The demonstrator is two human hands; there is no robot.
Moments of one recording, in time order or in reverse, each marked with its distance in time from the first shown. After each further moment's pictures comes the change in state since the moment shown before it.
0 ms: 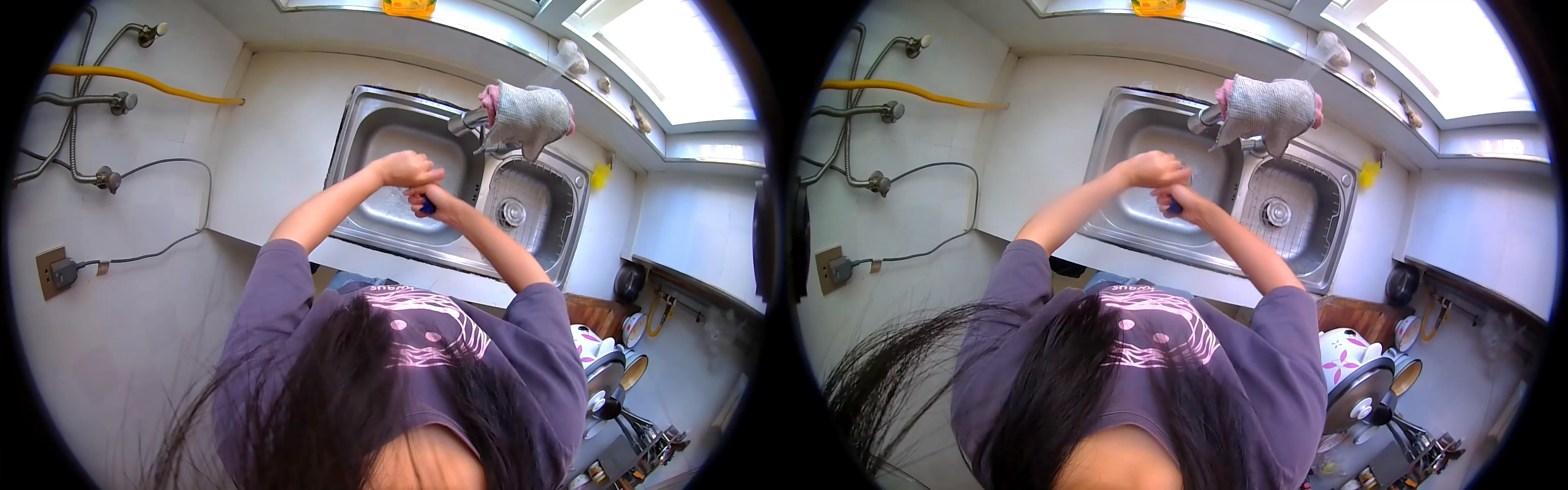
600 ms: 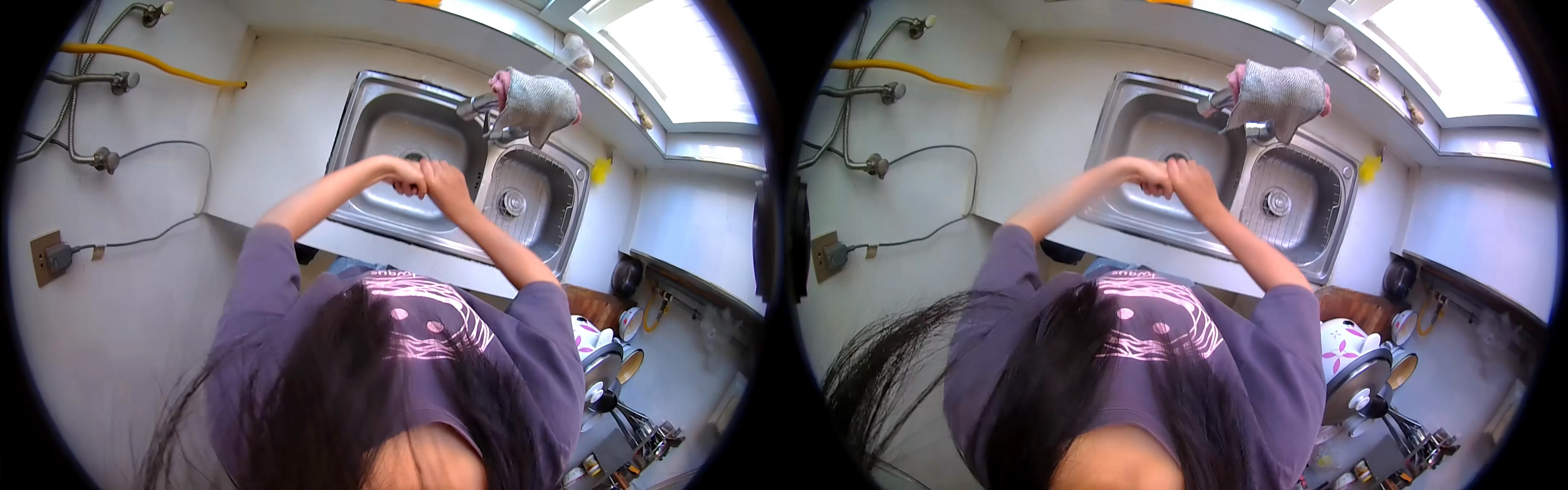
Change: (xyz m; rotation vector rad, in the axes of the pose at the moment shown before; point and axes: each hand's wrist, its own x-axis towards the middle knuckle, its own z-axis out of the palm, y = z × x) left_hand -0.005 0.020 0.003 -1.577 -0.771 -1.010; right_hand -0.035 0.009 0.019 -2.009 0.685 -1.084
